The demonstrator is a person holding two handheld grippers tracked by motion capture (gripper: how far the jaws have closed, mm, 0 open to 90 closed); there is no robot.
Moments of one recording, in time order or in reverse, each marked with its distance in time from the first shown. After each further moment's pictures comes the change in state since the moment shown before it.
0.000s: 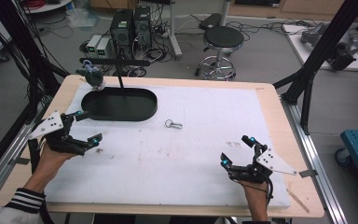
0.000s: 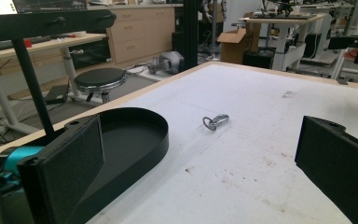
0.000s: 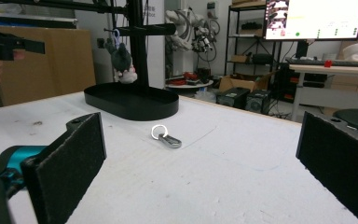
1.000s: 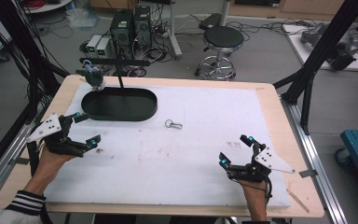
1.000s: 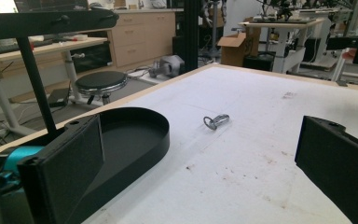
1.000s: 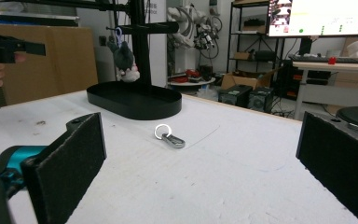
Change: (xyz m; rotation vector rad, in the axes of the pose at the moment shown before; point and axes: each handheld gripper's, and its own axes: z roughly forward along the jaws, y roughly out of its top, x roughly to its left) left arm 0.001 -0.011 -0.008 -0.023 0.016 -0.006; right arm 0.003 0.003 0.003 0.013 0.011 0.008
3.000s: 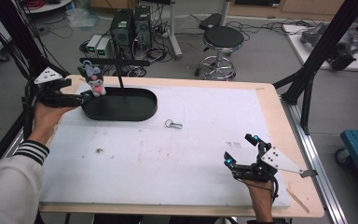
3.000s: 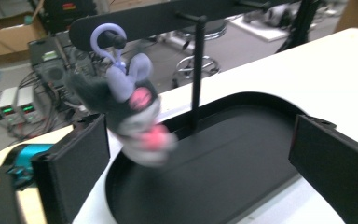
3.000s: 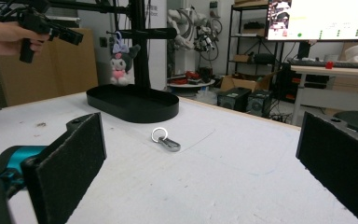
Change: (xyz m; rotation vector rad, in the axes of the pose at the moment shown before) left arm 0.098 0.062 0.031 0.253 0.365 -0.088; right arm -0.006 0.010 -0.009 0.001 0.002 -0.006
